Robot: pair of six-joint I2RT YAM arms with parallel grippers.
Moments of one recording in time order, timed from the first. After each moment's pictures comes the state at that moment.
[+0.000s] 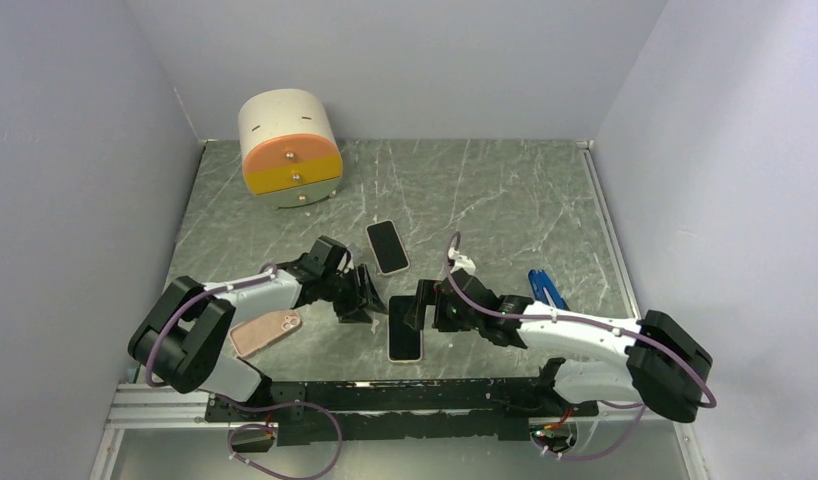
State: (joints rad) left arm -0.57 1.44 0.62 -0.17 0.46 -0.91; right arm 0.96 1.20 0.54 -0.12 0.10 0.91
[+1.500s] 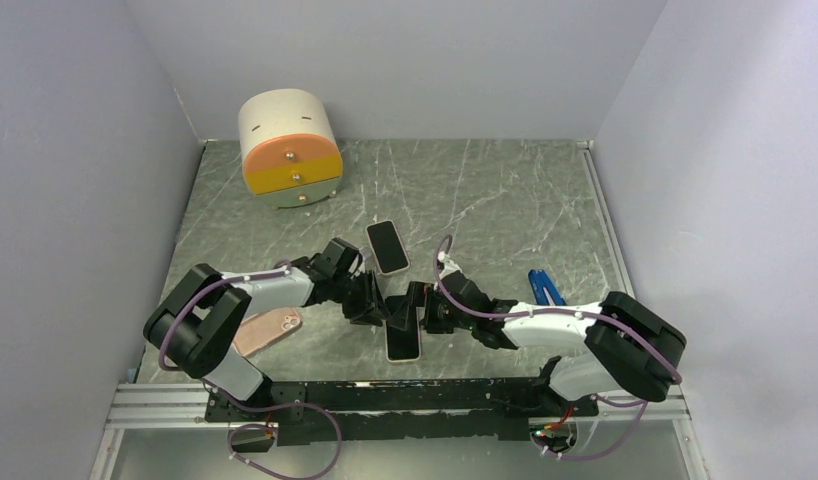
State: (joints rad) left arm -0.62 1.54 0.65 -0.13 0.48 -0.89; right arm 0.95 1.35 0.43 0.27 -0.08 0.96
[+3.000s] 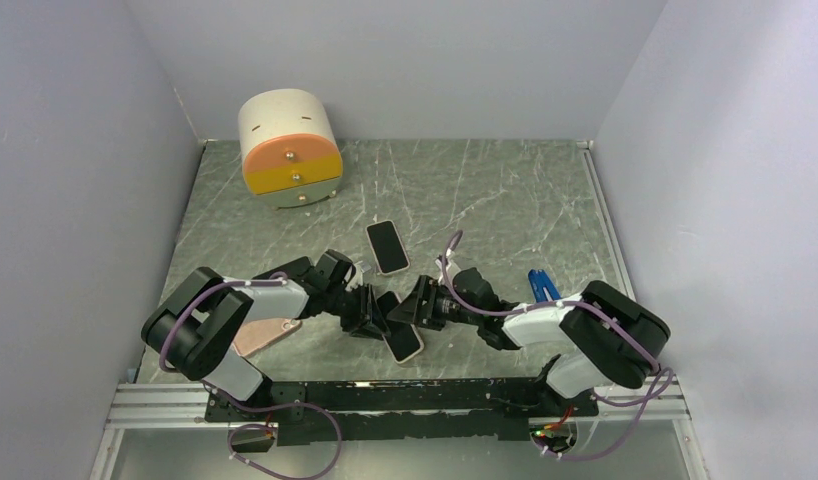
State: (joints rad) left arm -0.62 1.53 0.53 0.02 0.64 -0.90; right arm 0.85 1.45 0.33 0.69 -0.32 1.08
